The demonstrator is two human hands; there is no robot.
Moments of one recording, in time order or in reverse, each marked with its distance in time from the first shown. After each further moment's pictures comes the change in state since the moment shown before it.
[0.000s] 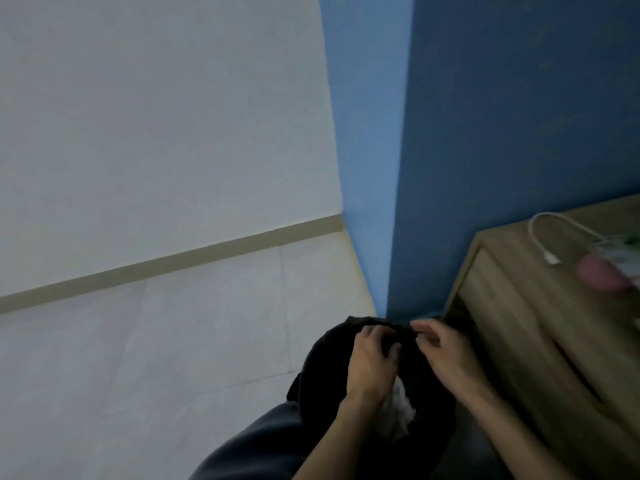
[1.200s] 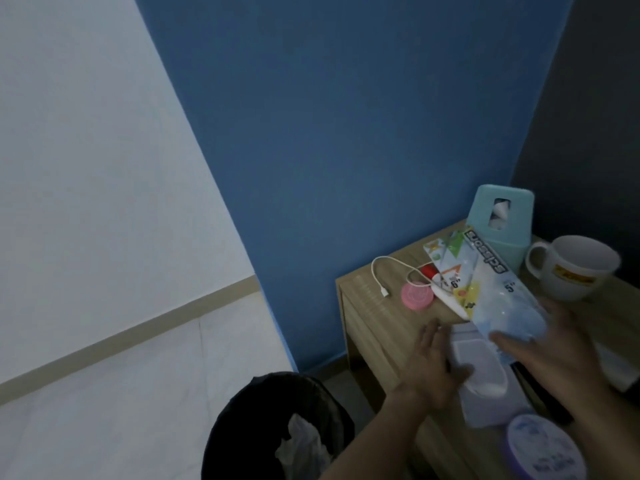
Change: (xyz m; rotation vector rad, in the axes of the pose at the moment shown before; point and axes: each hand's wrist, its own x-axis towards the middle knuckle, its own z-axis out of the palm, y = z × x) left_hand -0.020 0.224 0.141 0.122 -0.517 0.408; right_hand -0.076 0.046 -0.300 -0.079 0.569 0.186
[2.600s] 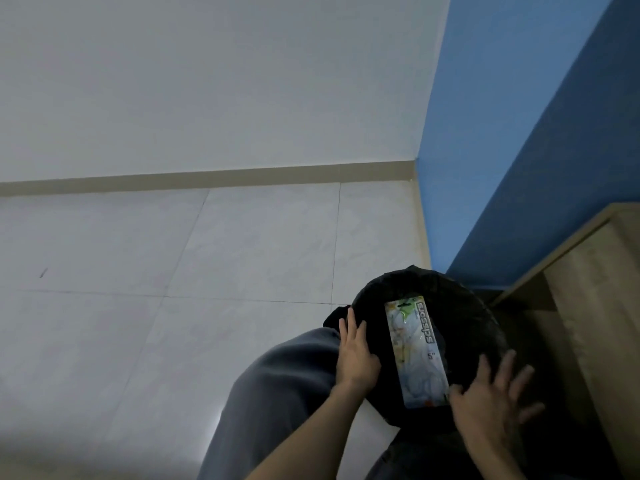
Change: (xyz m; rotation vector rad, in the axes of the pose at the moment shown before) left_hand -0.226 -0.297 -0.032 -0.185 0.436 -0.840; right_hand -0.189 0.025 0.323 -0.785 -0.453 -0.154
